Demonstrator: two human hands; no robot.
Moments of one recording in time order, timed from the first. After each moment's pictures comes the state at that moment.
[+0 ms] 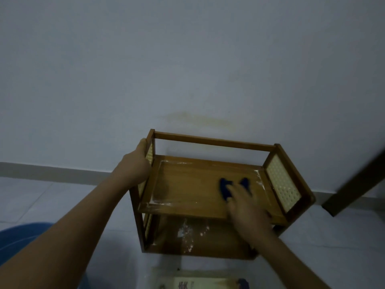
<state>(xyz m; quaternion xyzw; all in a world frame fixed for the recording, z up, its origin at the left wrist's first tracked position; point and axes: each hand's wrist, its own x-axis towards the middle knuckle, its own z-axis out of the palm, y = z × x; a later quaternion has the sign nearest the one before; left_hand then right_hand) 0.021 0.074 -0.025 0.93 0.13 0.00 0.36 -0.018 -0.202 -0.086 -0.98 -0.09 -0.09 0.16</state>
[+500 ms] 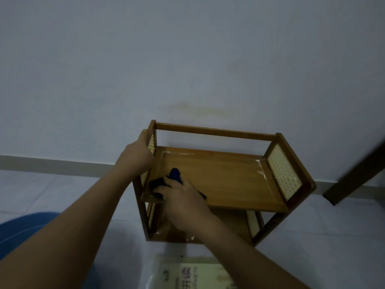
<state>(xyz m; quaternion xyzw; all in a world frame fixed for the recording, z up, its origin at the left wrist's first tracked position) 0.020 0.070 -0.026 0.93 0.14 0.03 0.34 -0.033 -0.075 -0.083 -0.95 -0.26 0.04 0.13</state>
